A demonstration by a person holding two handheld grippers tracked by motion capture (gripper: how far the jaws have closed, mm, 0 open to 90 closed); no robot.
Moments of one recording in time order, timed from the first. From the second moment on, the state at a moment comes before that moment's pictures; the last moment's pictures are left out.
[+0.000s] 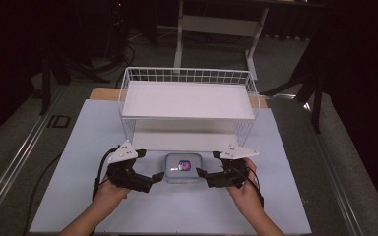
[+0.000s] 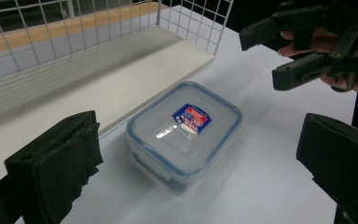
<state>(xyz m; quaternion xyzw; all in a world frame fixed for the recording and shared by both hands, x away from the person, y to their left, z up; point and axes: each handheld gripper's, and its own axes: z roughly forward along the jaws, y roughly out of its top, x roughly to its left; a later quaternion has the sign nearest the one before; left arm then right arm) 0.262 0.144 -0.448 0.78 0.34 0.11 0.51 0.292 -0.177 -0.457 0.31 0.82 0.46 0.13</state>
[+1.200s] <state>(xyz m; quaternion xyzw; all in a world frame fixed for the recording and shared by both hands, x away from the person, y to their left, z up) 0.326 0.116 -0.517 0.75 0.49 -0.06 0.44 0.343 -0.168 -0.508 0.48 0.77 0.42 -0.06</state>
